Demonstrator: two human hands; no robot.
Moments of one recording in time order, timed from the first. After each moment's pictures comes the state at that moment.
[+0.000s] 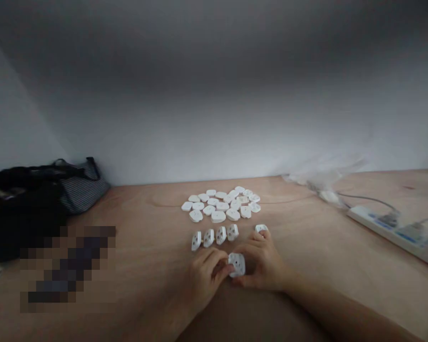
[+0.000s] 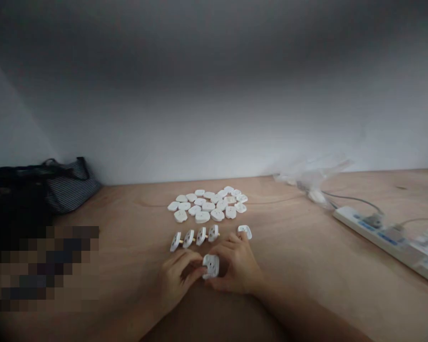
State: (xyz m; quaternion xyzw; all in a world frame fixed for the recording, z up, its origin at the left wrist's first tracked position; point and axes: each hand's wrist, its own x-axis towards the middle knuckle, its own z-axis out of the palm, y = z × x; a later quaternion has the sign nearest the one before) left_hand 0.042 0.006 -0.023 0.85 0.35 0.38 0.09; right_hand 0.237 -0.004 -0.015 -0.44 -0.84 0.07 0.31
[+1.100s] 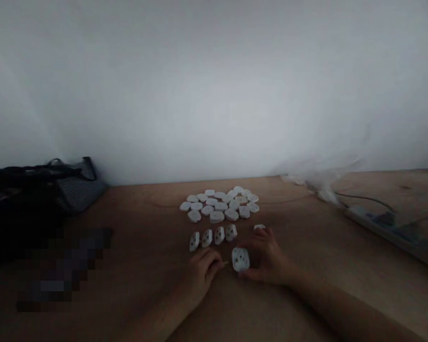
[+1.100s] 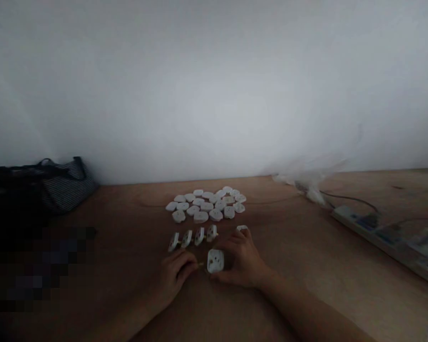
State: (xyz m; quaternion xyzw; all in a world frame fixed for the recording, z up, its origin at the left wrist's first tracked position) left_hand 0.031 0.015 -0.029 0.86 0.37 0.33 0.13; right_hand 0.254 0.003 -0.019 -0.42 -0.84 0.07 0.34
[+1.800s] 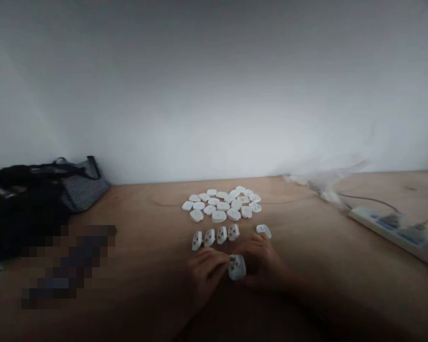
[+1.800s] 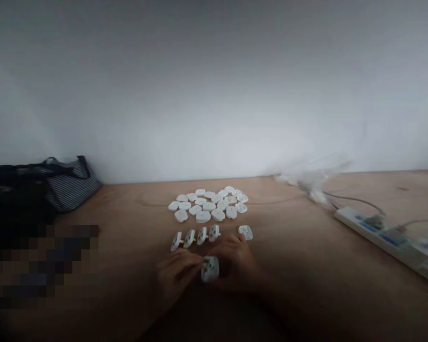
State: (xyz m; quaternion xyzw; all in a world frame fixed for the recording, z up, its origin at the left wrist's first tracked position) left_hand 0.039 0.007 -0.018 0.84 0.24 0.47 0.10; right_hand 0.244 0.002 -0.024 -0.37 -0.85 0.14 0.36
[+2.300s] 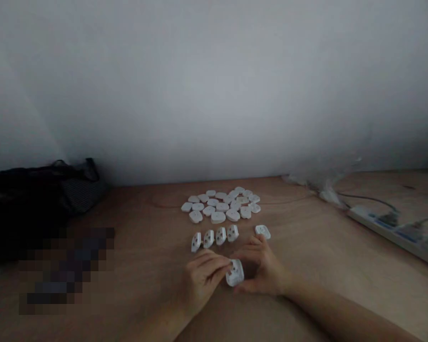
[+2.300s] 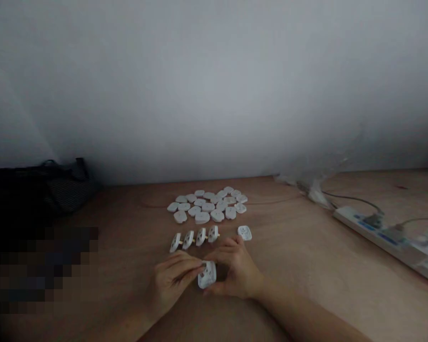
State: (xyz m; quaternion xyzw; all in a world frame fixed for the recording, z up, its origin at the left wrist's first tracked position) left_hand 0.037 0.008 -0.021 0.85 0.25 0.45 0.11; right_hand 0.238 -0.002 -0.021 -0.36 -0.86 0.13 0.35
